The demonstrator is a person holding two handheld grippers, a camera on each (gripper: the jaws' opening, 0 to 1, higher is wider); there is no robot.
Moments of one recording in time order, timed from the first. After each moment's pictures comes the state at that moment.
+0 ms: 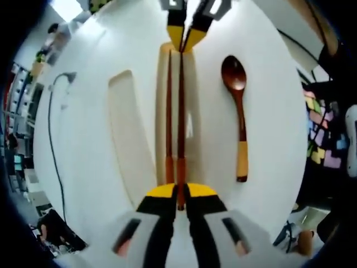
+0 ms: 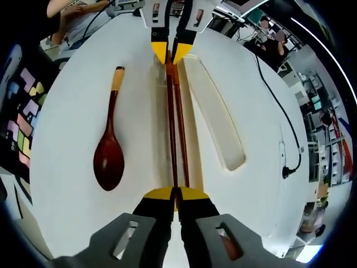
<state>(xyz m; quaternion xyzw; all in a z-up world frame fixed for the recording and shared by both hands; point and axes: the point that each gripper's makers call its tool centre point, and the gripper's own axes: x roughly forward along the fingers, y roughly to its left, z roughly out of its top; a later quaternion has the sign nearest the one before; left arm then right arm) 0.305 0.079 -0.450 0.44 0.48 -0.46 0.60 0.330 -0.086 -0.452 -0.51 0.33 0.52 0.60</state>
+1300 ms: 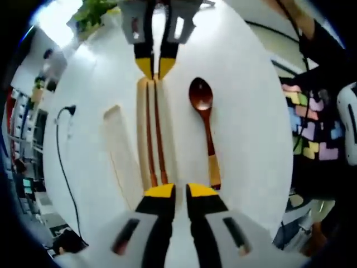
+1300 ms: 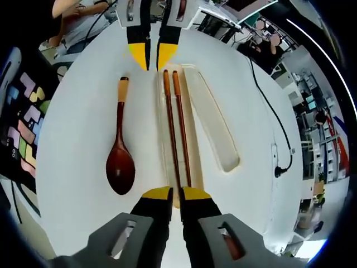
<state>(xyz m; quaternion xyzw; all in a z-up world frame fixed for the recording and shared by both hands) 0.254 0.048 -0.419 0.48 0.40 -0.50 0.59 0.306 -0.083 -0.430 -0.51 0.32 0.50 0.62</state>
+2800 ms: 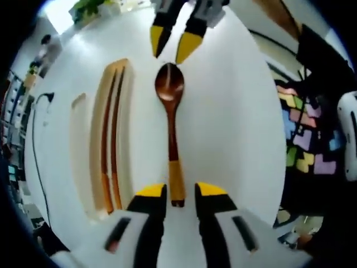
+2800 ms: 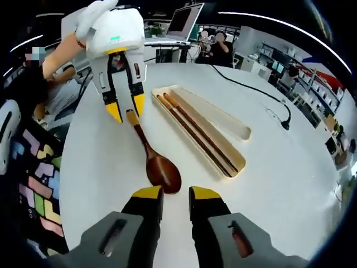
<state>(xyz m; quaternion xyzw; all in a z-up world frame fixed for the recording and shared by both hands) 0.222 0.046 -0.472 0.42 0.45 -0.52 0.60 0.254 -0.096 -0.453 -0.25 0.33 0.49 0.77</state>
